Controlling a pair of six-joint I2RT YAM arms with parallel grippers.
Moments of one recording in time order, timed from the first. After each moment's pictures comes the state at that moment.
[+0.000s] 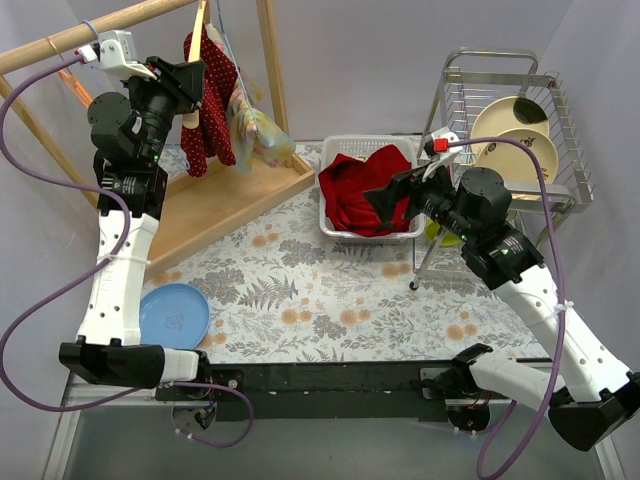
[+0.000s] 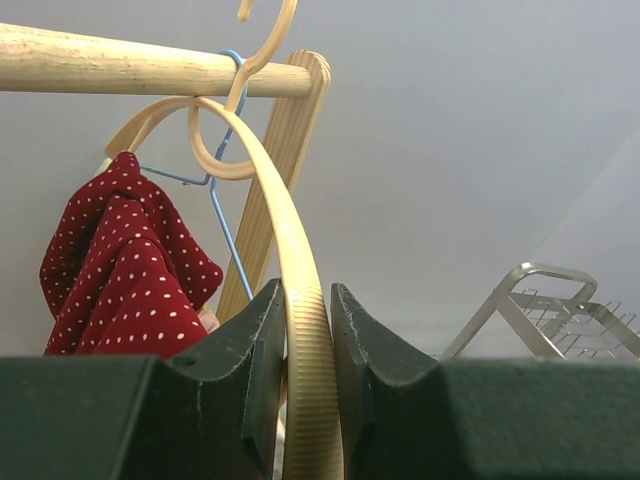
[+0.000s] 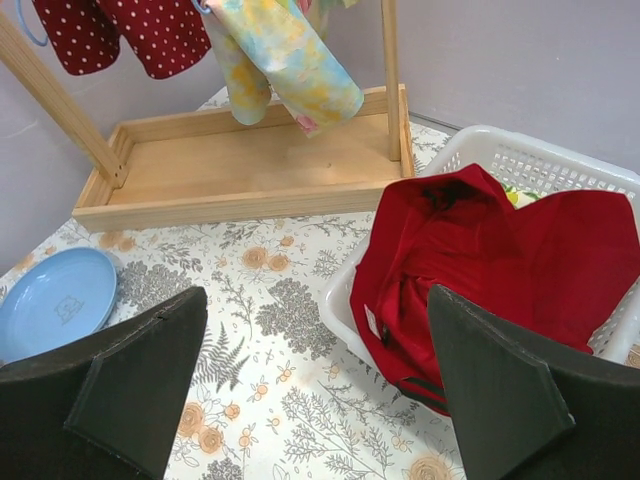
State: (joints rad) left arm -0.09 1.33 1.67 0.00 0.15 -0.43; right arm 0.55 1.00 1.16 -0.25 -0.18 0.18
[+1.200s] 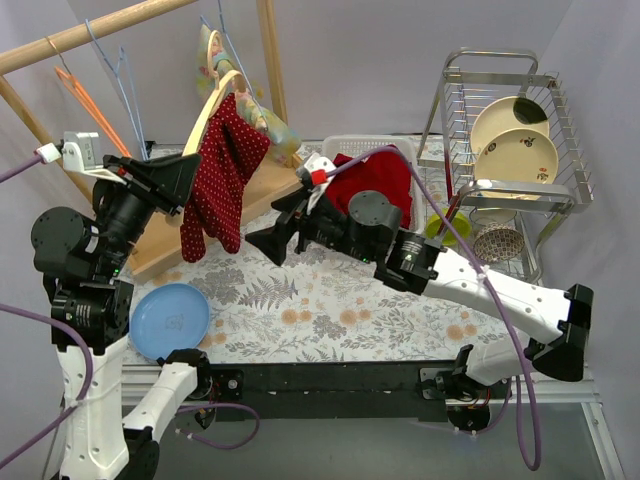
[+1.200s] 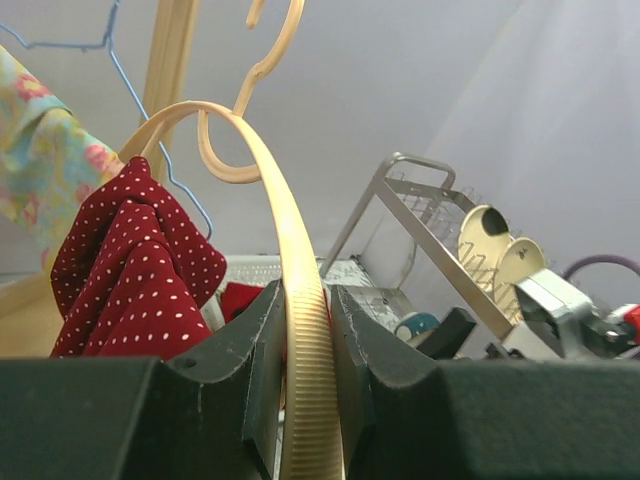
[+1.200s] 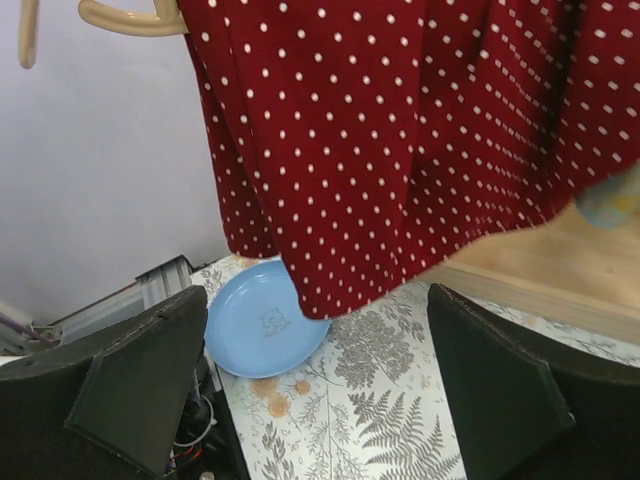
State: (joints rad) left arm -0.09 0.81 1.46 -0.35 0.32 -0.52; right arm 1.15 1.34 1.36 0.04 -0.02 0.23
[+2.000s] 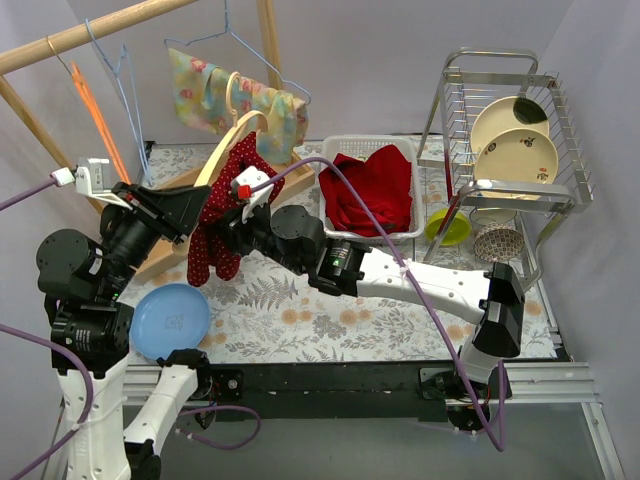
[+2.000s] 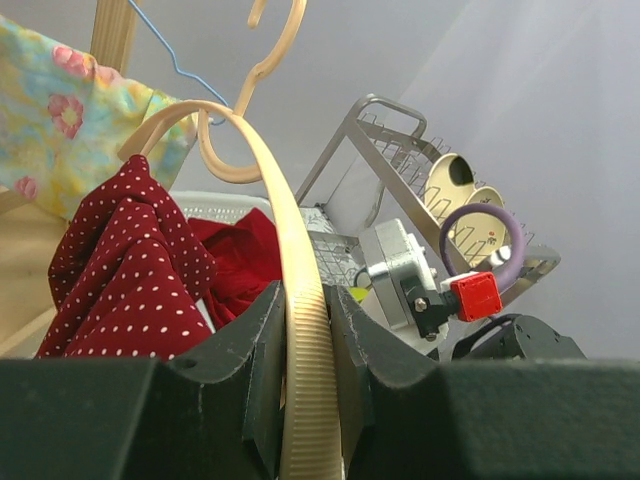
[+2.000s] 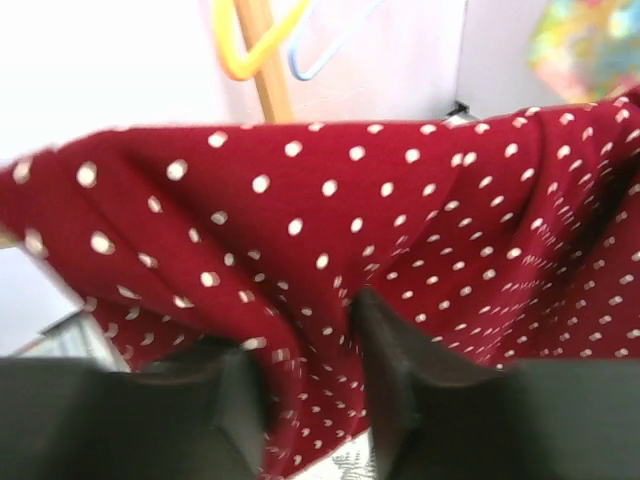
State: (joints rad) left arm -0.09 0.70 1.38 -0.47 0.40 -0.60; right arm 1.28 1.70 1.59 0.13 0.28 0.15
